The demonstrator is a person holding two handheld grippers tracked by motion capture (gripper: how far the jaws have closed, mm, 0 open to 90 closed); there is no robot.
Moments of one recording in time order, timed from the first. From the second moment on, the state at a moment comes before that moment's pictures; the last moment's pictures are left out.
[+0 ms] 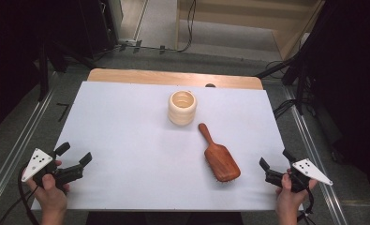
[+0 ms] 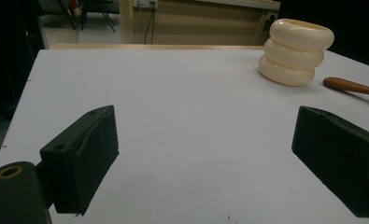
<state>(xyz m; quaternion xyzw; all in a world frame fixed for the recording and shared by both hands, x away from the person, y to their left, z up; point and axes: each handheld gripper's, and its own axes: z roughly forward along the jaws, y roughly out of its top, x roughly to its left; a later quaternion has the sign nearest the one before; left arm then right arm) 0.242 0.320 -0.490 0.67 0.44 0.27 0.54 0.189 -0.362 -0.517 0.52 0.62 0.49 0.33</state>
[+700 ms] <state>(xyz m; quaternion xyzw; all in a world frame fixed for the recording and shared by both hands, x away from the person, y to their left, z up) 0.241 0.321 -0.491 0.67 0.44 0.27 0.54 0.206 -0.339 -0.465 0.50 0.66 0.48 0.28</state>
